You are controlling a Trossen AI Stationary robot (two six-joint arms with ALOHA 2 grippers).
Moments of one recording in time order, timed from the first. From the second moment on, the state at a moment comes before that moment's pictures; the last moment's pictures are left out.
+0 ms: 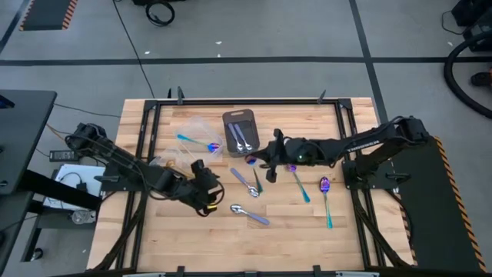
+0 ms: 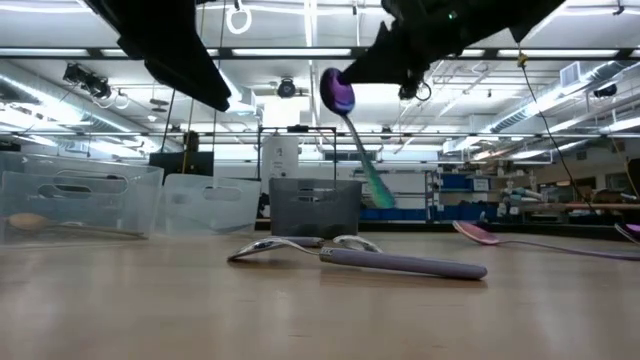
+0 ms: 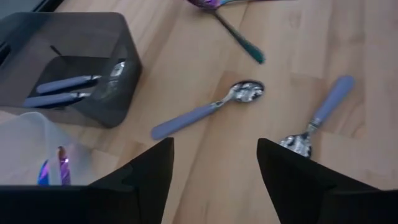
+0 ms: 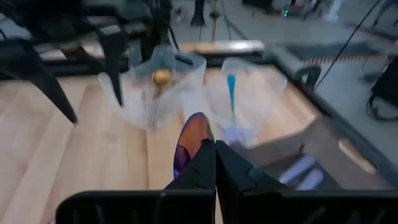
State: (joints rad) left arm -0.46 1.39 0.91 -0.42 -0.62 -0.54; right arm 0.08 1.42 0.82 0.27 0.29 0.04
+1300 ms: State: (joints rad) left arm -0.27 1.52 0.91 -0.07 -0.57 -0.37; right arm 0.26 1.73 0.64 1.41 0.65 -0.27
